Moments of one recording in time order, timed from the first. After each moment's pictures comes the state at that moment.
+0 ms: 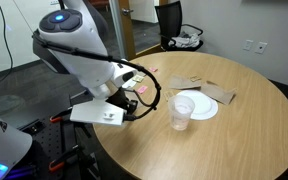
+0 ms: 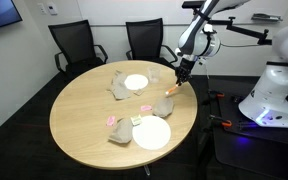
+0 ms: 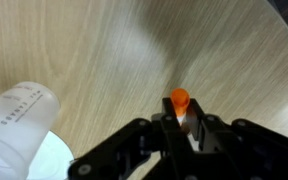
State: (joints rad) arm -0.02 0.10 -0.17 -2.75 1.01 2.95 -2.01
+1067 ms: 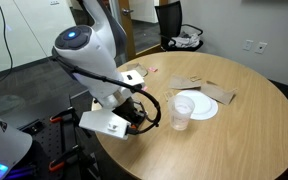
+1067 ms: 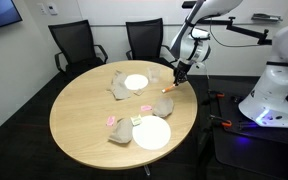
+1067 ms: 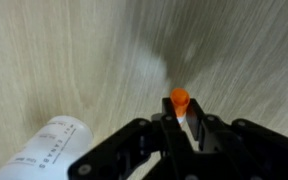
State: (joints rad) arm -0.02 0.26 -0.16 -2.62 1.31 3.05 -2.14
